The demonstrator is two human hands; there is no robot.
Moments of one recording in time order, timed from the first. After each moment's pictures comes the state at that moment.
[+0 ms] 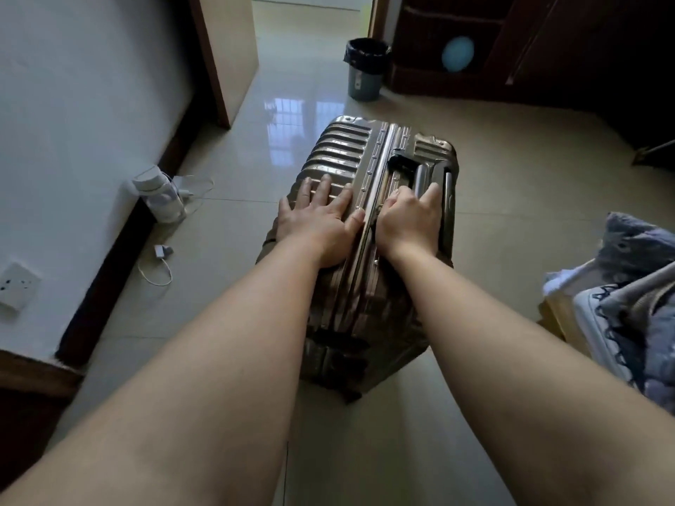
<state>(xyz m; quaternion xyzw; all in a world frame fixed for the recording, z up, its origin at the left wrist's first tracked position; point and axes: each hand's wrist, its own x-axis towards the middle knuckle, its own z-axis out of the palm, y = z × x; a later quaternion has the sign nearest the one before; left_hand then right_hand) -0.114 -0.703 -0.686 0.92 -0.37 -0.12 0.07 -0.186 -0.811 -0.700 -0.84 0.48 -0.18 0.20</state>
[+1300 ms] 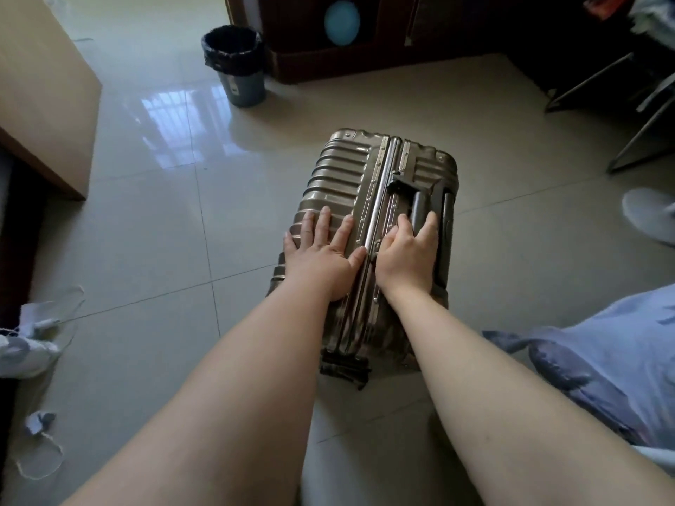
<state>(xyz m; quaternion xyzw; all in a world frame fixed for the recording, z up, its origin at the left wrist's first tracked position) -0.018 -1.106 -0.663 0.84 -0.50 -0.24 0.00 -0.123 -1.171 -0.684 -0.75 0.60 -0.19 0.20</state>
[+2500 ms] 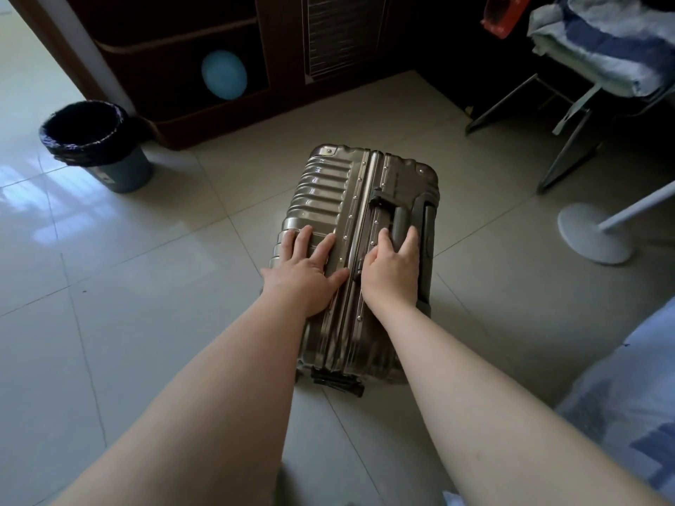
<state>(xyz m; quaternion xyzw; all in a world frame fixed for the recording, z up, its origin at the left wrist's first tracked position) 0.015 -1.533 -0.651 0.79 -0.56 -0.26 -0.03 -0.112 -1.577 -0.670 -0.69 0.68 -0.14 0.21</state>
